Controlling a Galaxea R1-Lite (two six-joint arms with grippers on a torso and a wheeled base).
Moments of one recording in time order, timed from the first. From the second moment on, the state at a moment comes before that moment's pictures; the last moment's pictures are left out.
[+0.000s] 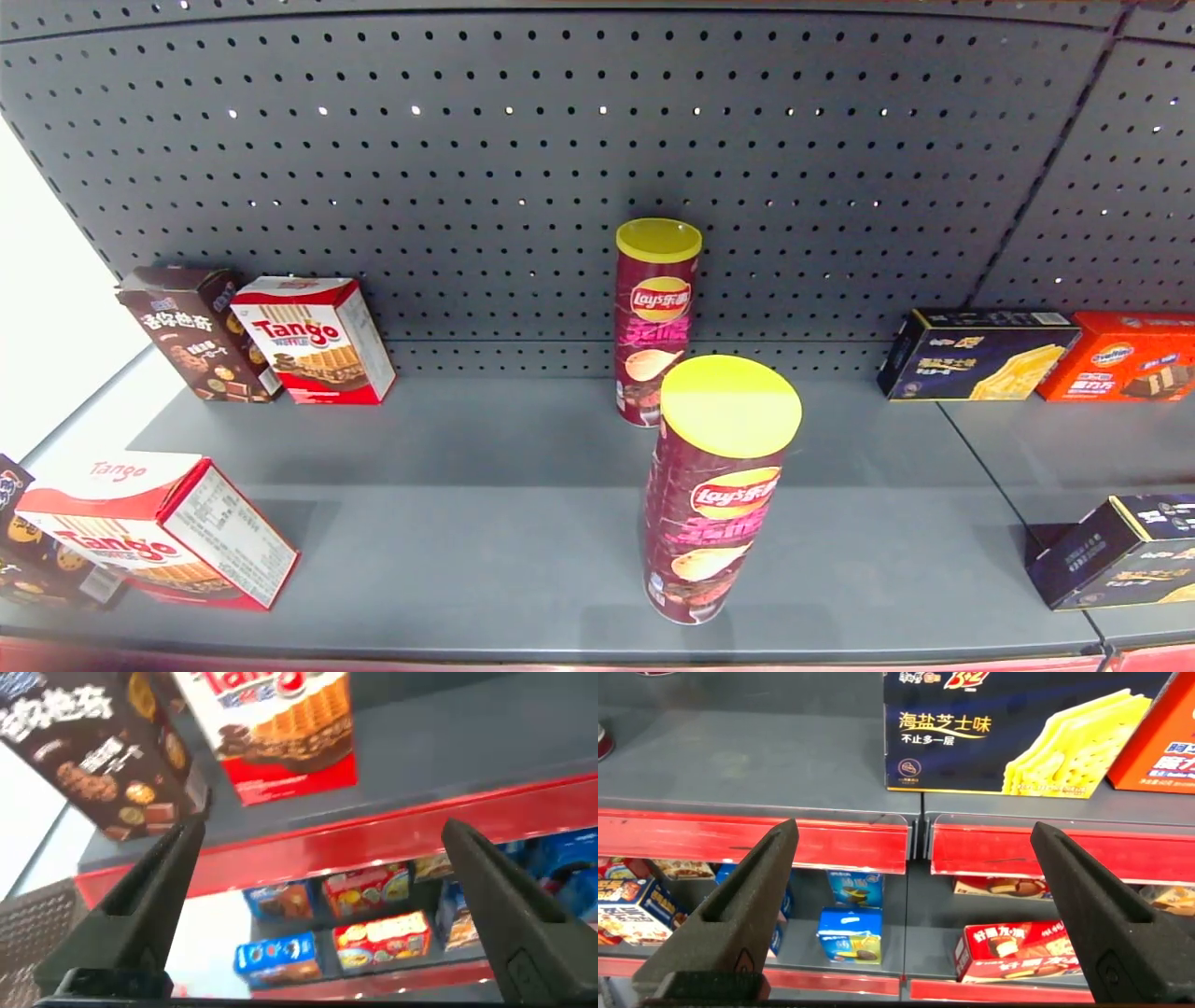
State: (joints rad) left arm 0.01 0.04 0.00 -0.04 -0.08 0.21; right arm 0.00 0.00 0.00 0.01 0.05 -0.02
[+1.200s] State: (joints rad) left arm 0.00 0.00 0.00 0.00 0.07 0.04; right arm 0.00 0.00 0.00 0.01 0.05 -0.02
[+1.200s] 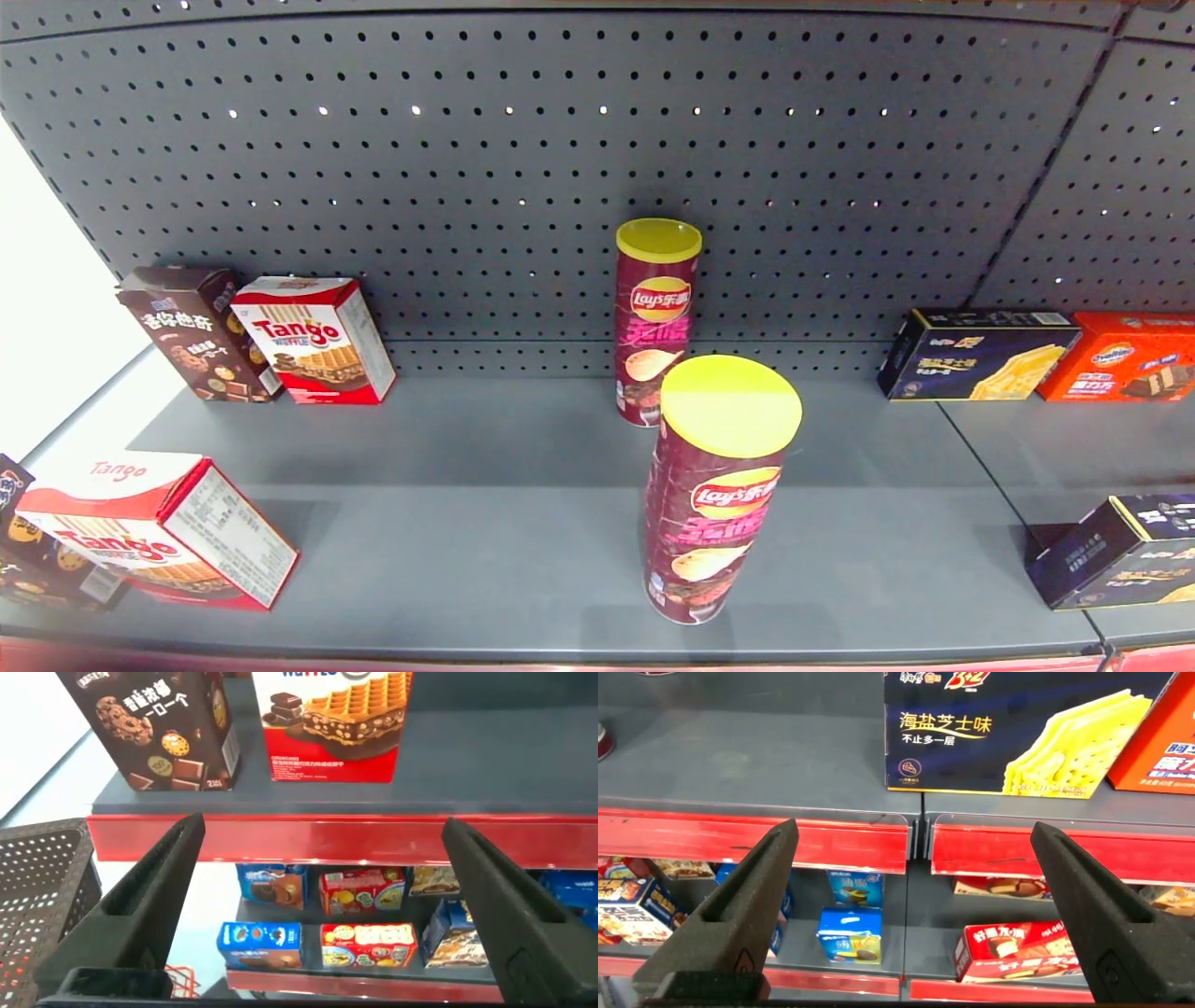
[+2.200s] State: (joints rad) left arm 0.00 0.00 -0.01 0.01 0.03 0.02; right arm 0.38 0.92 -0.50 -0.22 0.18 -0.06
